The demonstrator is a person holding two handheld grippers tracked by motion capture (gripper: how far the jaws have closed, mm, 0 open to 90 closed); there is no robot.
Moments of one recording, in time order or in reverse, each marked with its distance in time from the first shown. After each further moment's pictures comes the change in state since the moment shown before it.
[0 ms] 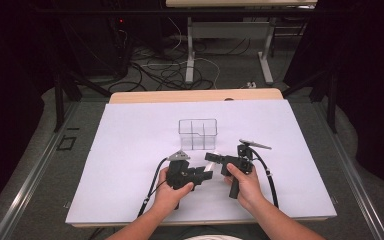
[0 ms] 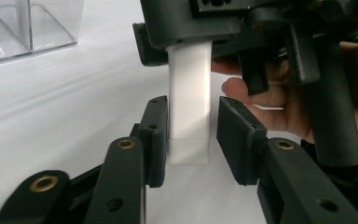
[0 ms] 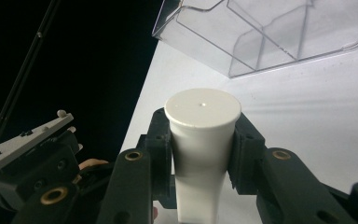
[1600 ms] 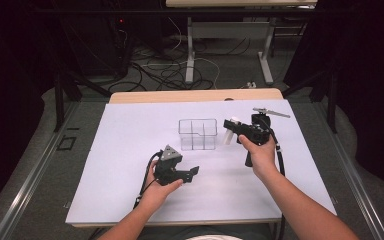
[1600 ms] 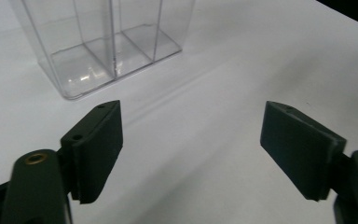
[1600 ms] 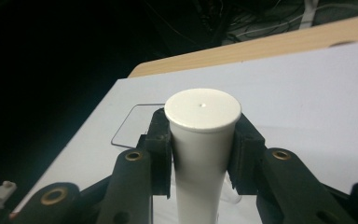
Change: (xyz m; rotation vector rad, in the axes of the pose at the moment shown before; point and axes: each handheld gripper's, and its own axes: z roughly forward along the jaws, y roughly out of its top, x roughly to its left) left arm 0.026 0.003 -0.021 -0.015 0.316 0.128; right arm 0.042 0.083 -0.030 -0.211 -0.264 -0.392
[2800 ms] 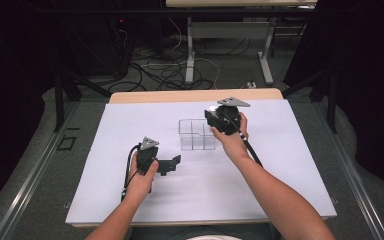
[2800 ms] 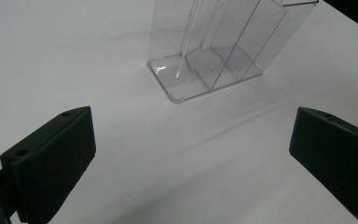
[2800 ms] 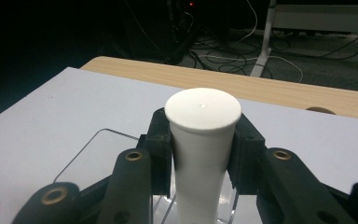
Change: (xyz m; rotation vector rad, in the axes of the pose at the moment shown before) left arm 0.049 0.002 -0.023 -0.042 0.128 -0.148; right arm 0.042 0.005 0.075 -0.039 -0.192 -0.323
